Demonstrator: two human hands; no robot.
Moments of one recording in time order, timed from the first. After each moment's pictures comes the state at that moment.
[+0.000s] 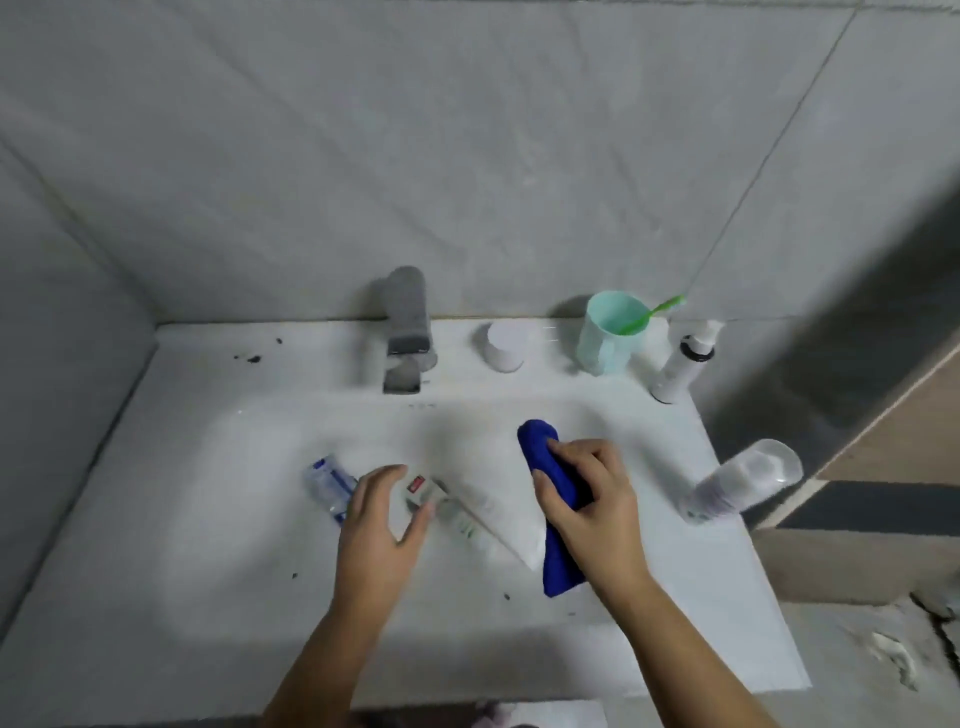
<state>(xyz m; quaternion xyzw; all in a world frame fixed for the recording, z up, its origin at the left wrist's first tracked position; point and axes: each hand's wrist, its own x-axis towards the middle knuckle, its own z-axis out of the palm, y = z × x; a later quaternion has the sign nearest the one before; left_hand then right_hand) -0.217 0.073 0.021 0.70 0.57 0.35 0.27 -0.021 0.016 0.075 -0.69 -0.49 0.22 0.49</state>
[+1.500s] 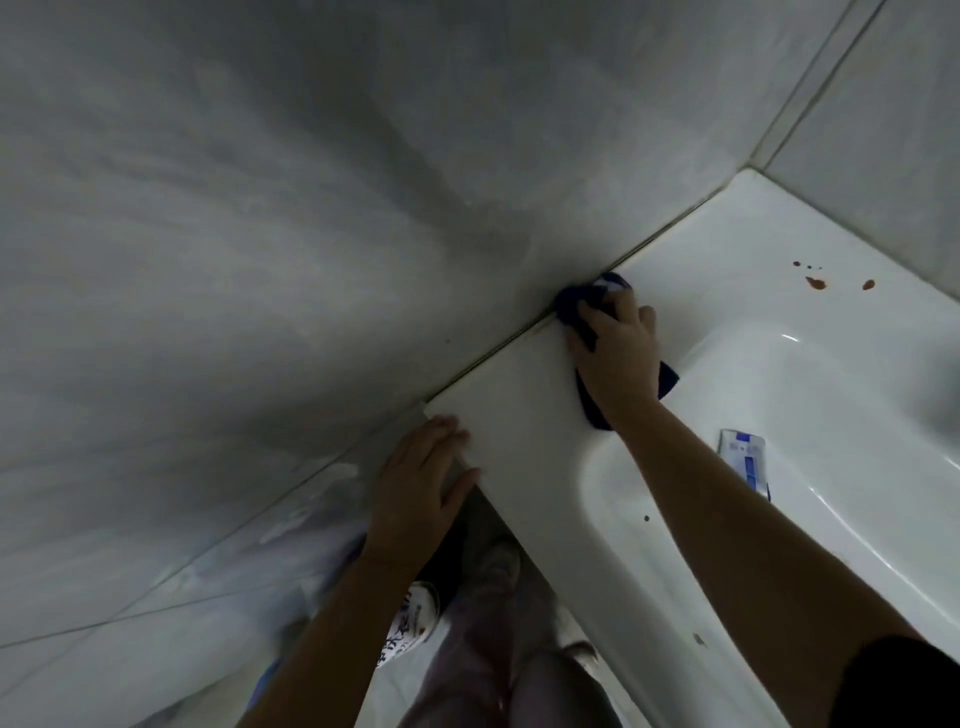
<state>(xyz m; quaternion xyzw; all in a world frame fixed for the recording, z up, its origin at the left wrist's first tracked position) -0.532 -0.006 -0.078 0.54 0.80 0.25 0.06 -0.428 0.220 -0.062 -0.43 -0.87 0.15 0.21</state>
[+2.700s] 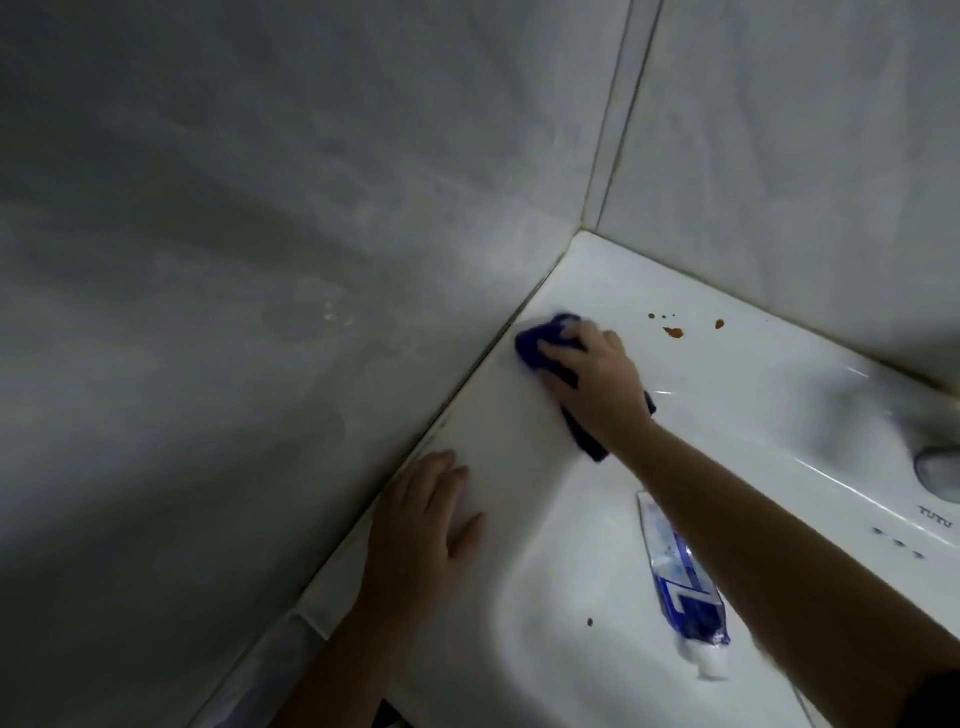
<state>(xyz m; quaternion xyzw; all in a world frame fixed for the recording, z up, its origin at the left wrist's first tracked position) -0.519 0.139 -0.077 0.67 0.71 0.22 0.03 -0.366 0.332 -0.065 -0.41 -0.87 0.10 0.24</state>
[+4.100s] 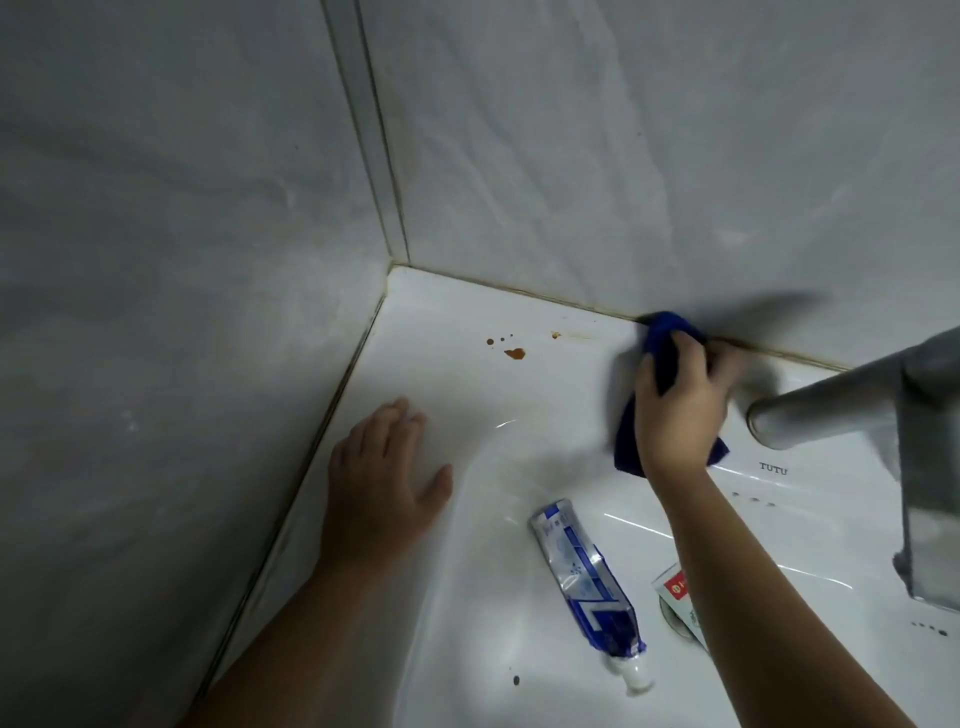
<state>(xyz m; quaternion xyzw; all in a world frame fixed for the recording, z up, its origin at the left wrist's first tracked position) -0.470 0.286 -0.069 0.73 0.65 0.17 0.07 -0.216 0.347 -0.058 -0.77 -0.49 0.04 0.40</state>
